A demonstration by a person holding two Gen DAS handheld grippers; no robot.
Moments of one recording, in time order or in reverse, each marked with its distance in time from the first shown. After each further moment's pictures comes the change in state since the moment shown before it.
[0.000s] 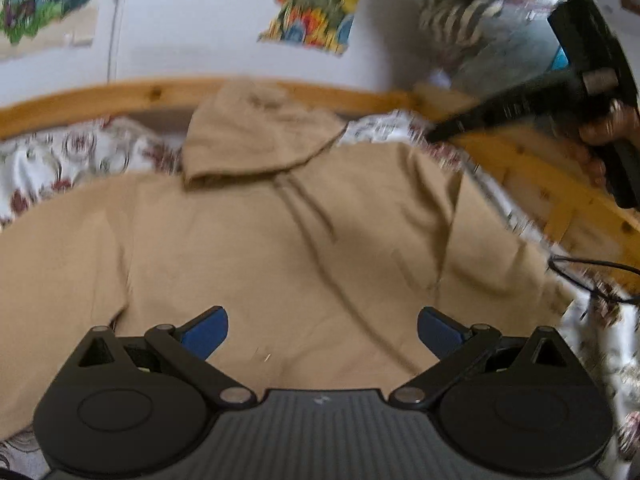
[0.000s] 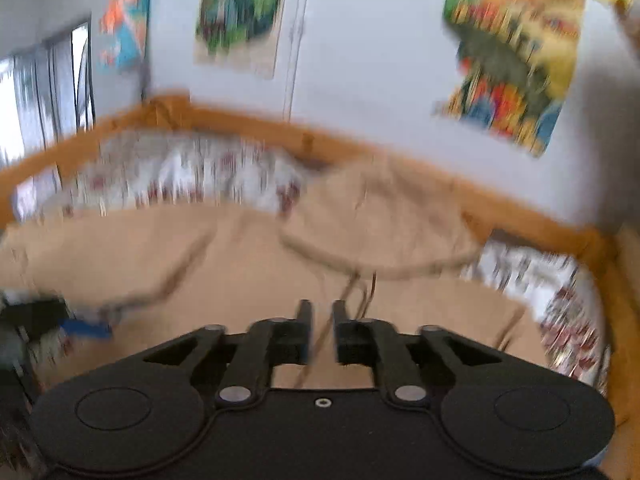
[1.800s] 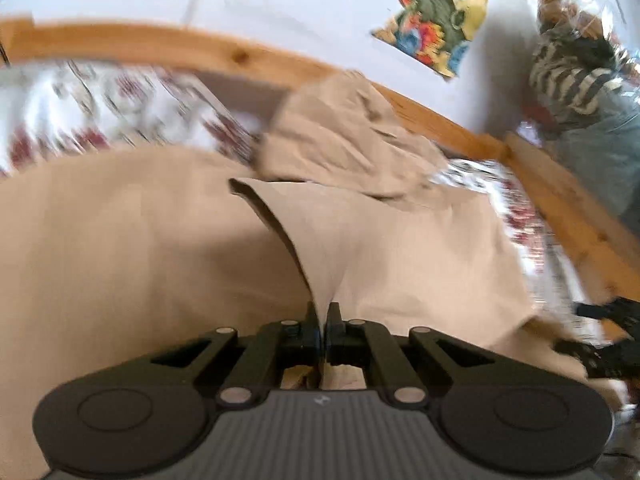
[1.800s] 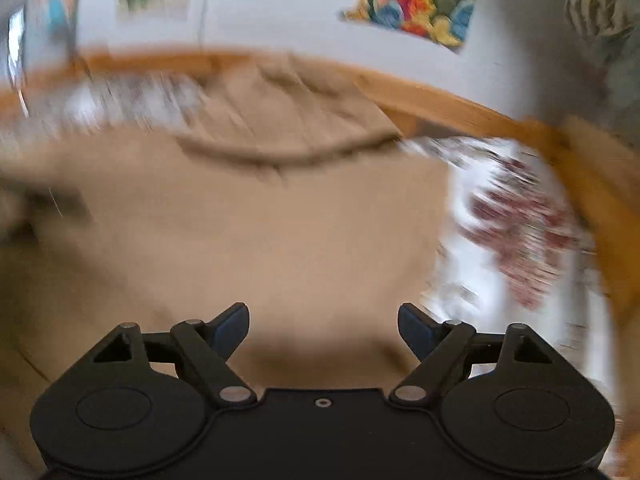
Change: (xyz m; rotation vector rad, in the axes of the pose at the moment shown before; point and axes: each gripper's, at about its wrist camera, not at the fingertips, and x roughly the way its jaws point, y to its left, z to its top) left arm 0.084 0.092 0.031 -0.250 -0.061 0.084; right arm 0.054 -0.040 -0.147 0.044 -0.005 -0.272
